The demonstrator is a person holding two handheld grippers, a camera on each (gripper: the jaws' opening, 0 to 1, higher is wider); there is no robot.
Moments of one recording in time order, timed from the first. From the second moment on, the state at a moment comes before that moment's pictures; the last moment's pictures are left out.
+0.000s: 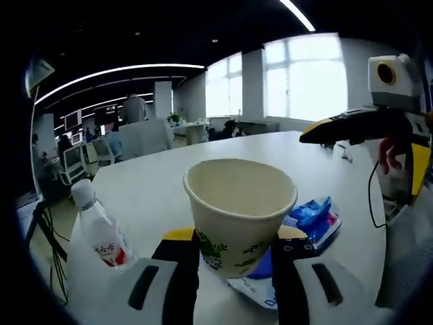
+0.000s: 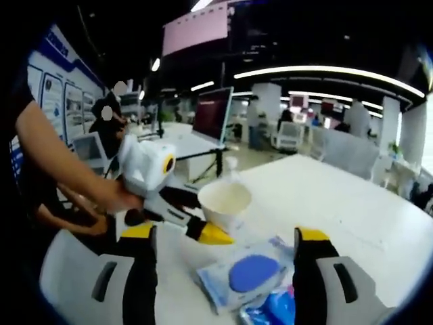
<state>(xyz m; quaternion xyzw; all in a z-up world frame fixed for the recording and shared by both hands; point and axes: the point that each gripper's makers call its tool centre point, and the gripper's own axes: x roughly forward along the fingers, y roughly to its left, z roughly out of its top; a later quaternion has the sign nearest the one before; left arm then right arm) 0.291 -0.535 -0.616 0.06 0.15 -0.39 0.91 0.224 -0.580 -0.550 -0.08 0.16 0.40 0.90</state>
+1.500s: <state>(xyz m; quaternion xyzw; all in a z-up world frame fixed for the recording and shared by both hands) 0.347 -0.514 -0.670 0.01 0.19 -0.29 0.94 0.195 -0.670 -0.584 -0.02 0.21 0.30 0.93</state>
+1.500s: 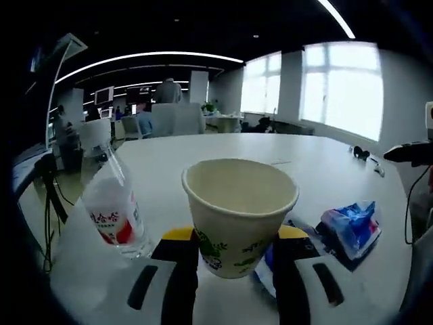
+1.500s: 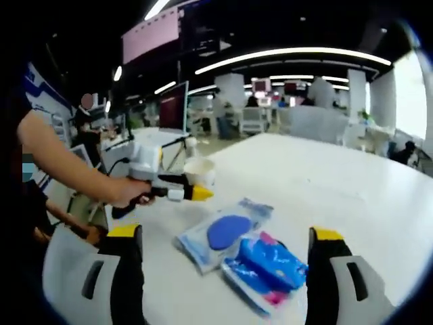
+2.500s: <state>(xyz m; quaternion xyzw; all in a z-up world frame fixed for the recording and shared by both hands) 0.378 -0.509 -0.702 0.03 0.21 -0.27 0.94 0.175 -0.702 -0.592 -0.01 0.23 0.24 0.94</state>
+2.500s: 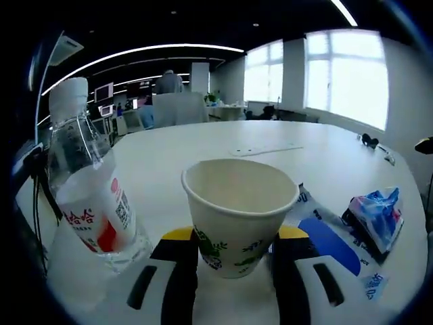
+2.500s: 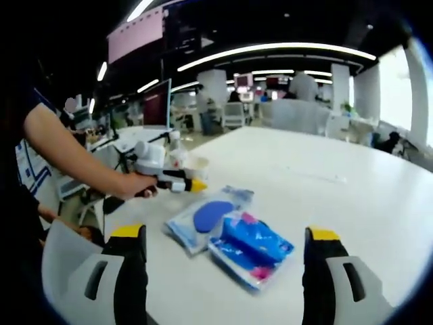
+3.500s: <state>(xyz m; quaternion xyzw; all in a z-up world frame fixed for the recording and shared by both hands) 0.397 -0.504 -0.726 0.03 0.24 -0.24 0.94 0.176 -0.712 -0.594 -0.02 0.24 0.25 0.94</state>
